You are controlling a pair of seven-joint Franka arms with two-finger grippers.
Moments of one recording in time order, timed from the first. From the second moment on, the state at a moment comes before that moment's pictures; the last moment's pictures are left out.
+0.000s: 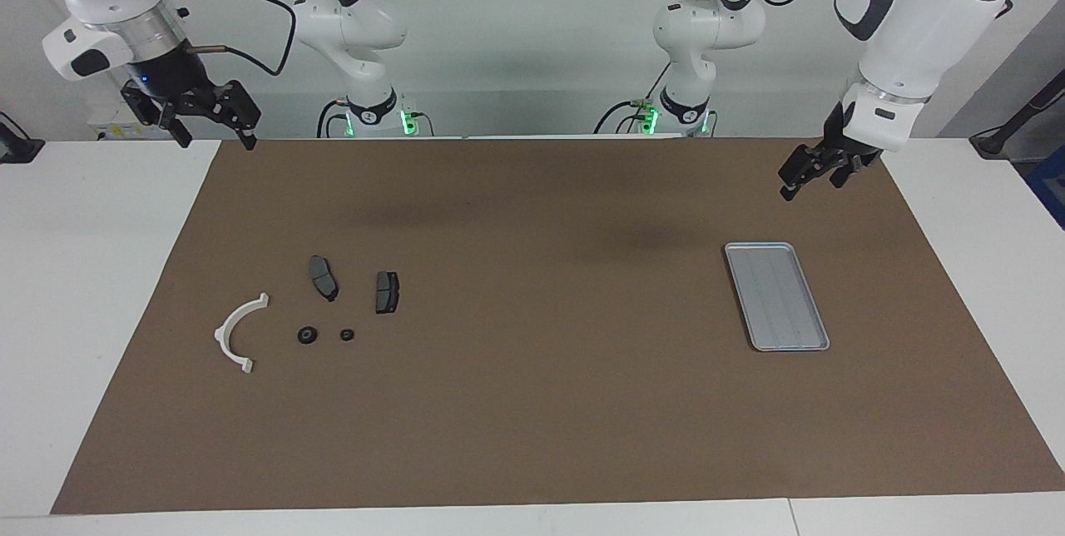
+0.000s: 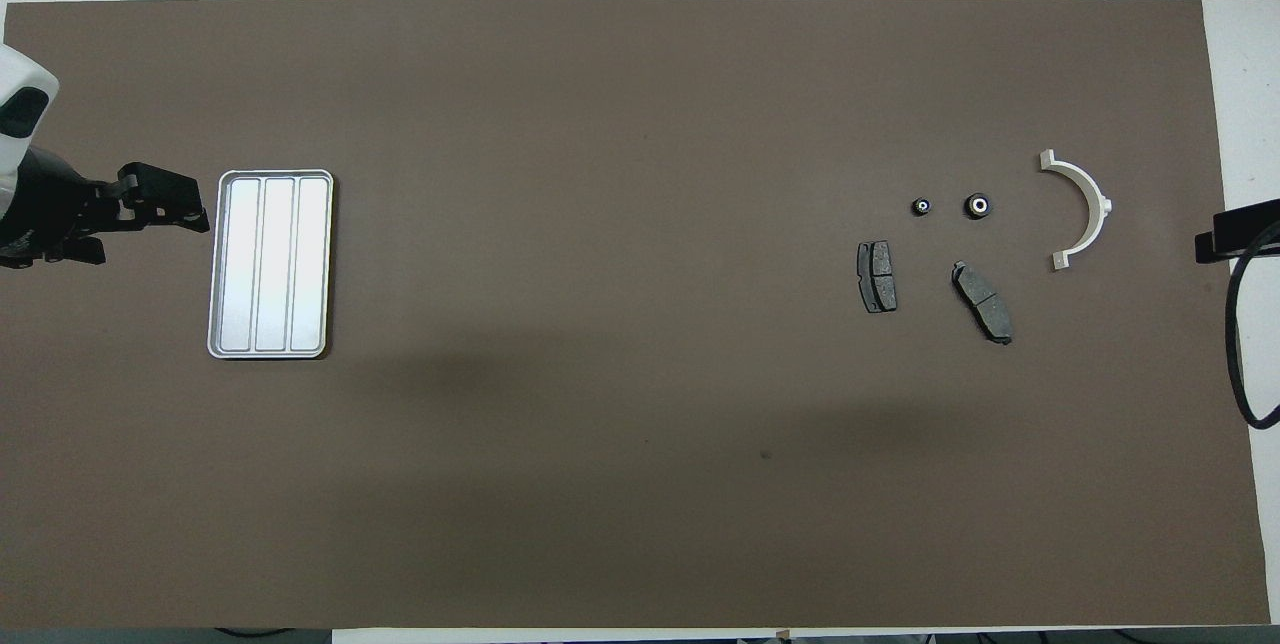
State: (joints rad) left arm 0.00 -0.02 -0.07 -1.71 -0.03 1.70 -0.27; right arm -0.07 -0.07 -0.04 -1.60 0.01 1.52 -0.02
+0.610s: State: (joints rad) left arm 0.00 -0.02 -0.07 -1.71 -0.03 1.70 -0.27; right arm -0.07 -0.05 -0.05 -1.61 0.01 1.61 -0.02
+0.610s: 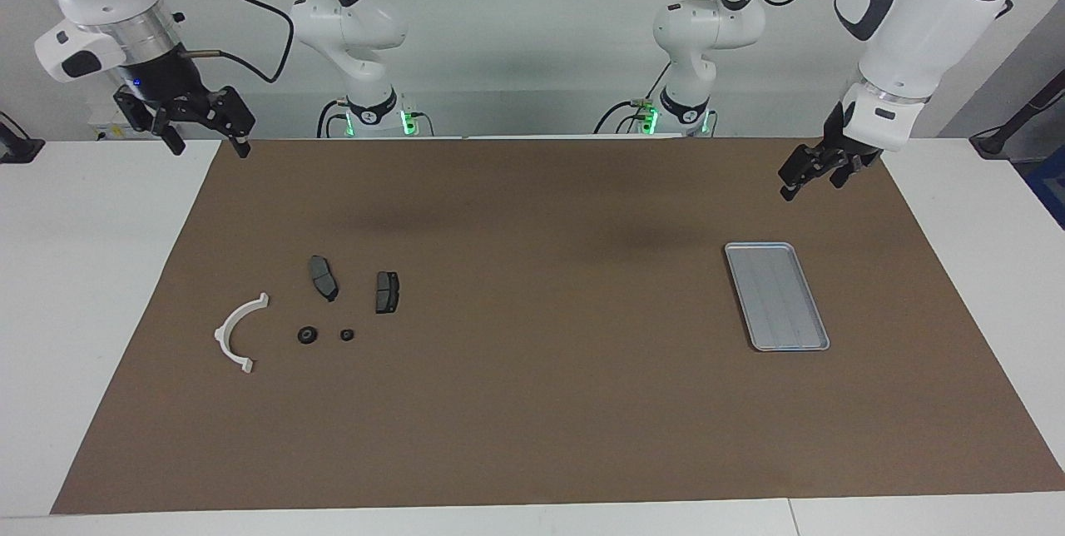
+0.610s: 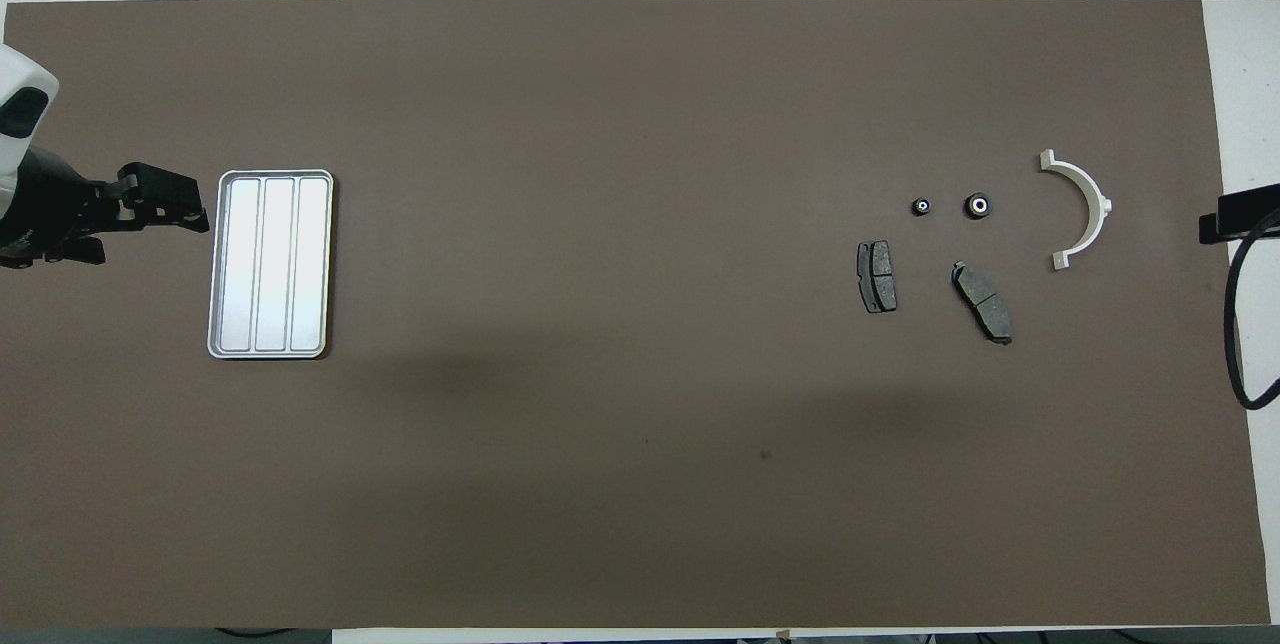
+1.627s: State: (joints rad) left arm 0.00 -0.02 -0.07 -1.71 -0.03 1.70 -0.27; right arm -0.02 0.29 -0.05 -1.59 0.01 1.93 -0.02
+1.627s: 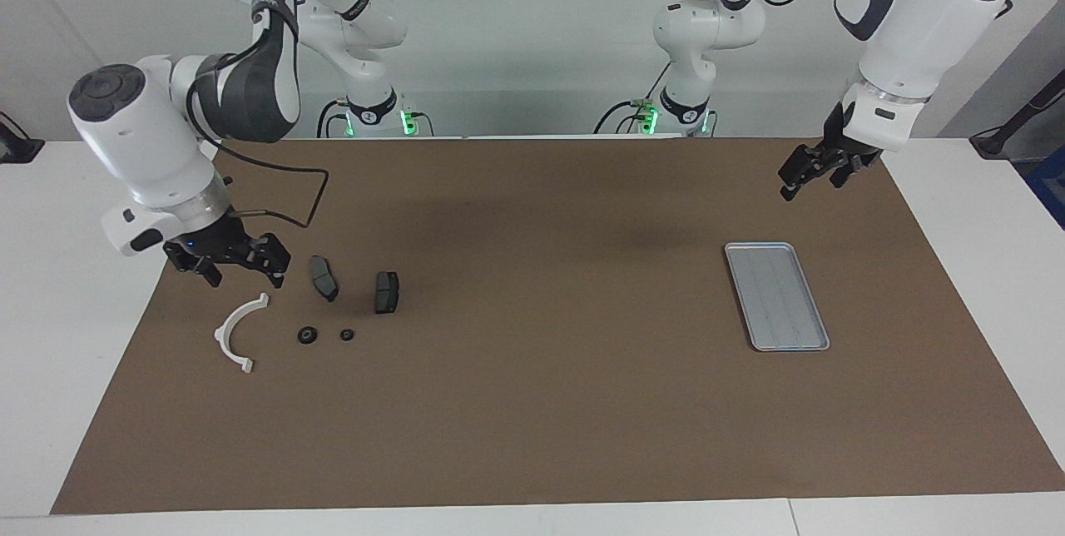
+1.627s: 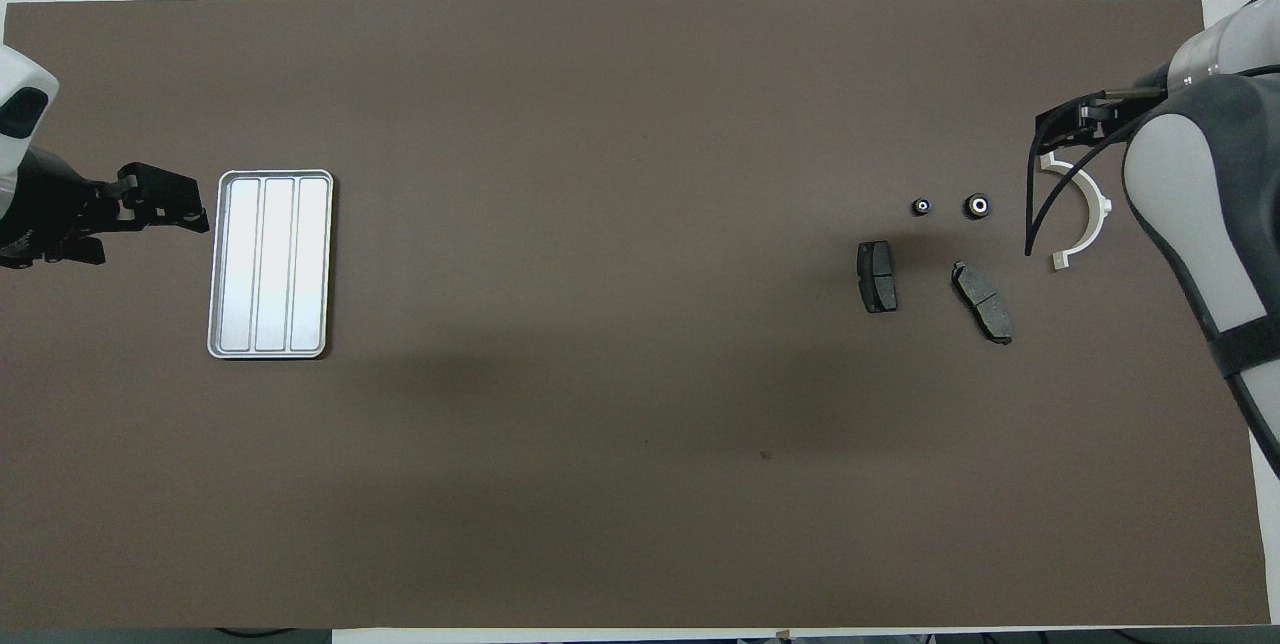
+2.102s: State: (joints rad) left arm 0.00 -0.02 -0.07 -1.71 -0.03 1.70 -0.27; right arm -0.02 0.39 -0.06 -1.62 0.01 2.07 -0.02
